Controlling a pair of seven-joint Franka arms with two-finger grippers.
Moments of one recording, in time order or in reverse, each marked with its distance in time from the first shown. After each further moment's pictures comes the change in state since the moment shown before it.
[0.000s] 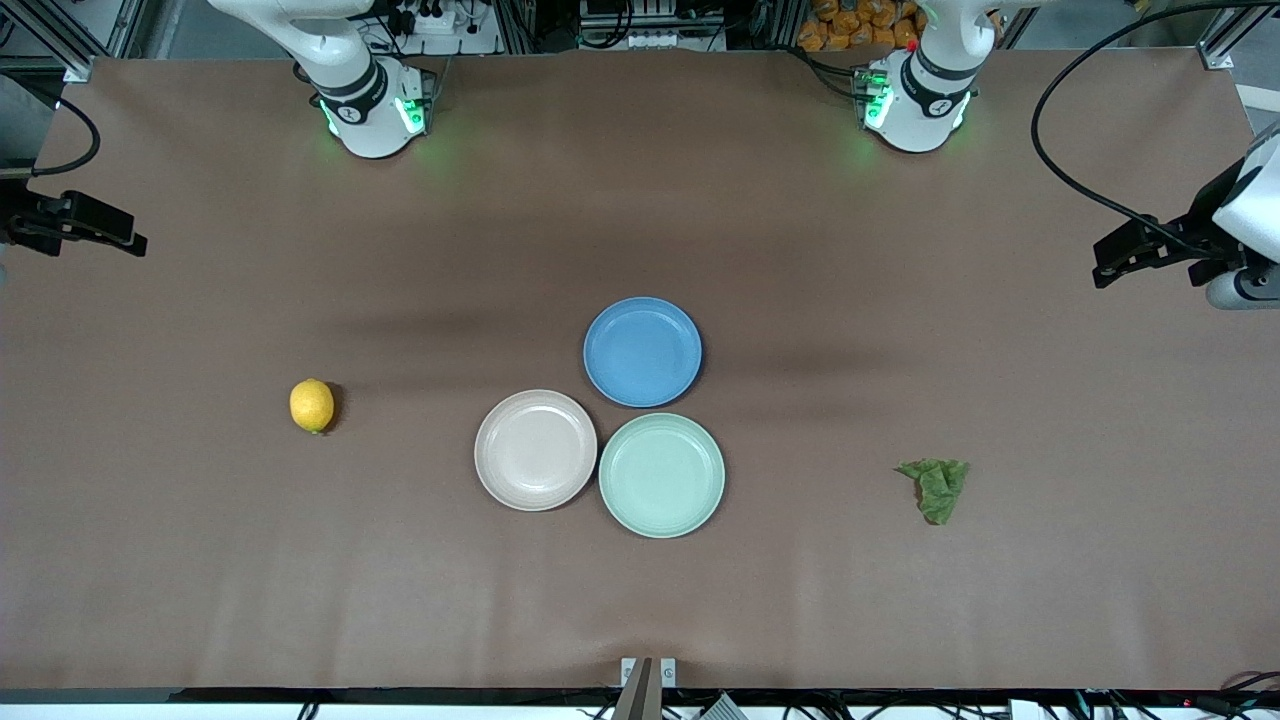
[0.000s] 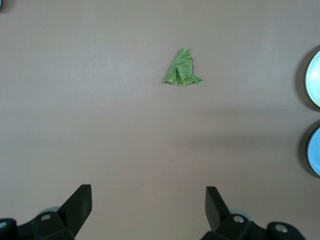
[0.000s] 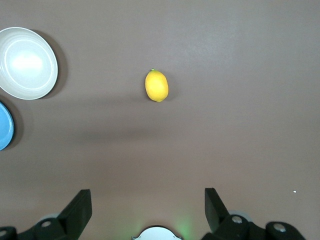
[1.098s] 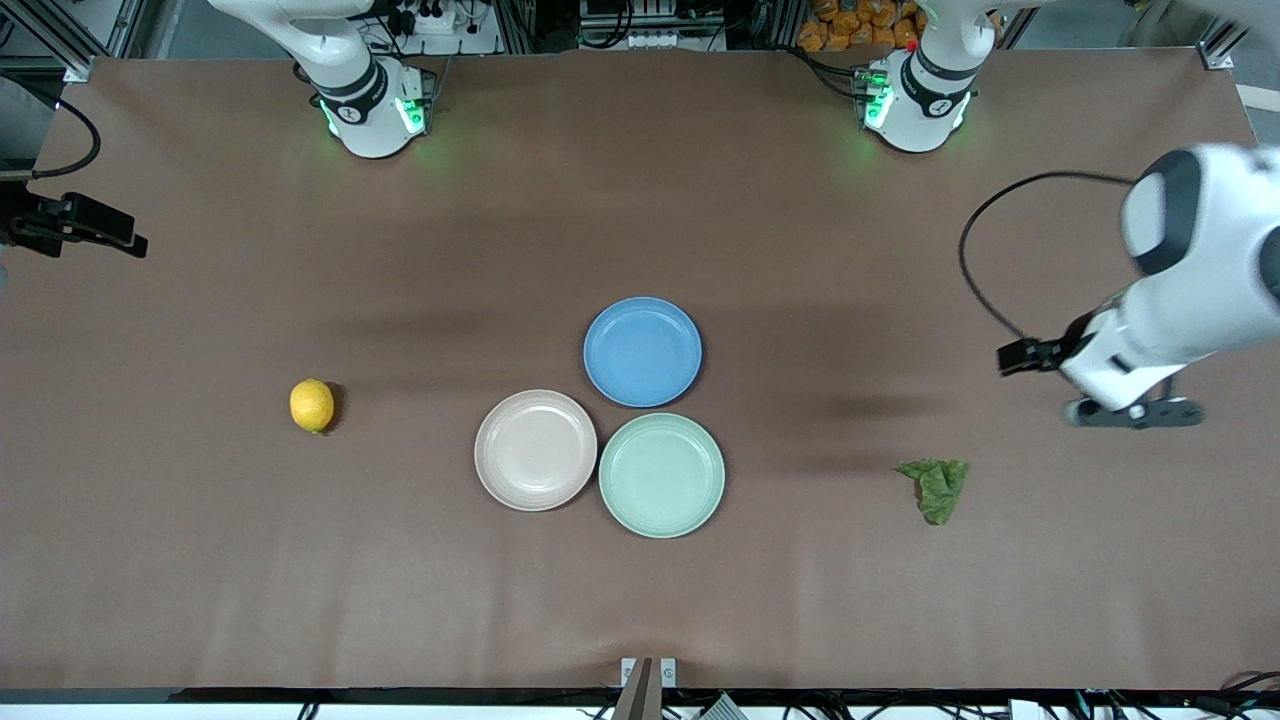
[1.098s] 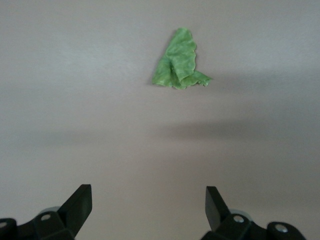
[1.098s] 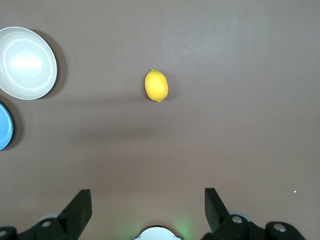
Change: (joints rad) left arm -0.003 0.199 -0.002 -0.247 0.000 0.358 -0.001; right arm 0.000 0.004 -0.001 0.000 0.000 0.001 0.000
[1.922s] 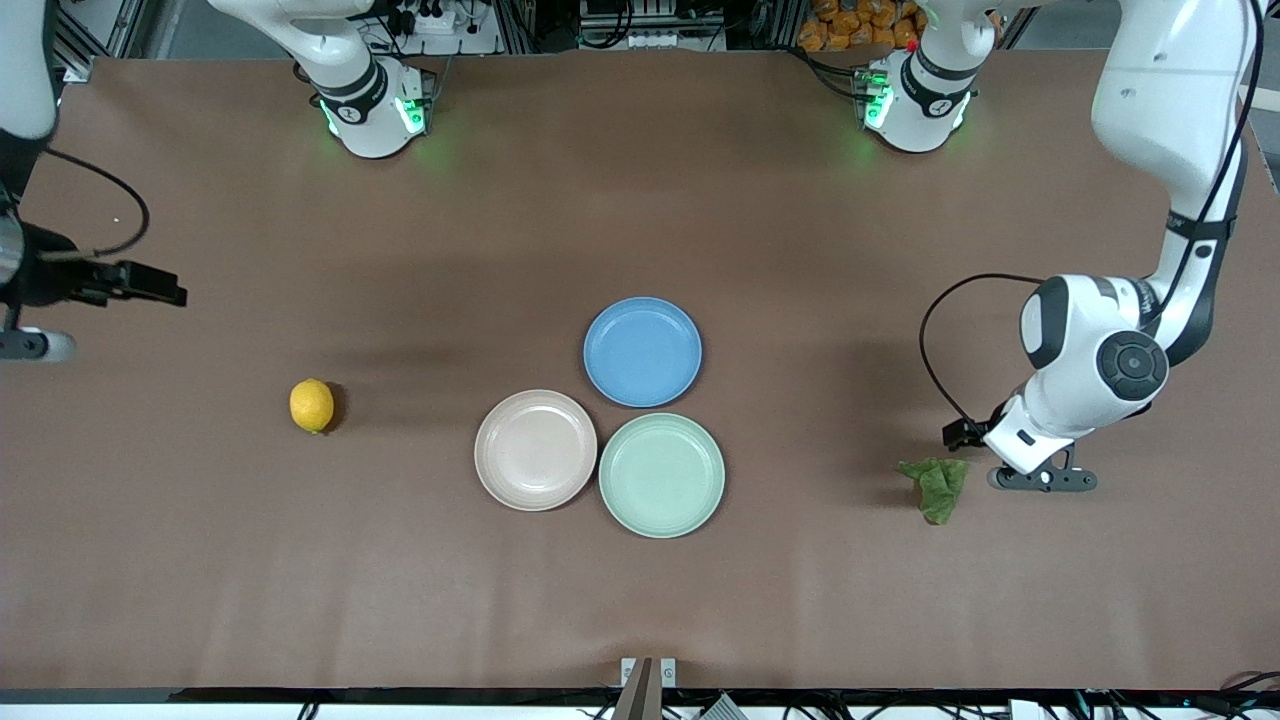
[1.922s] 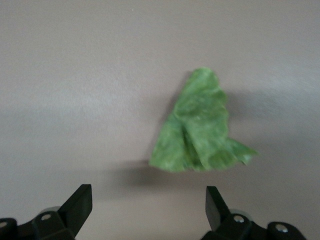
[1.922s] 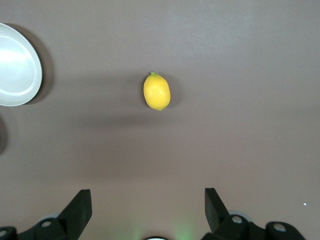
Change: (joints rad) left arm 0.020 0.309 0.008 -0.061 0.067 0.527 0.000; right arm 0.005 0.130 0.005 -0.007 0.001 0.076 0.000
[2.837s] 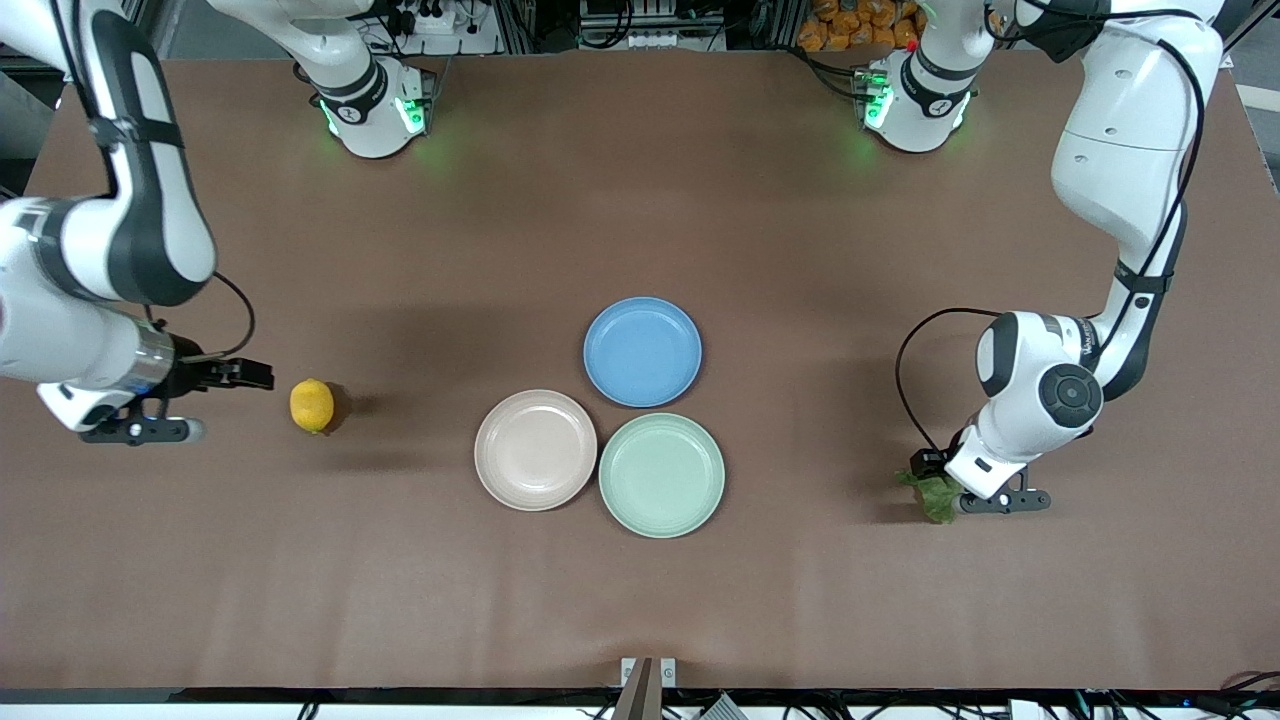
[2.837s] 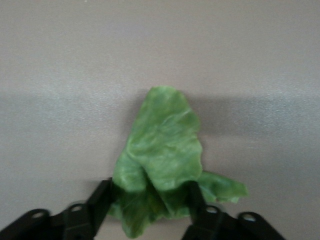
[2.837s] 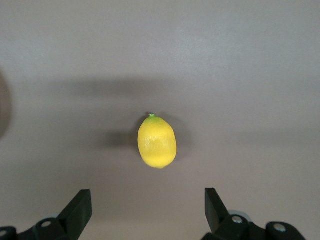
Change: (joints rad) left arm -0.041 0.158 -0.008 0.090 0.002 0.094 -0.127; right arm 0.011 0.133 0.006 -0.273 0.001 0.479 -0.023
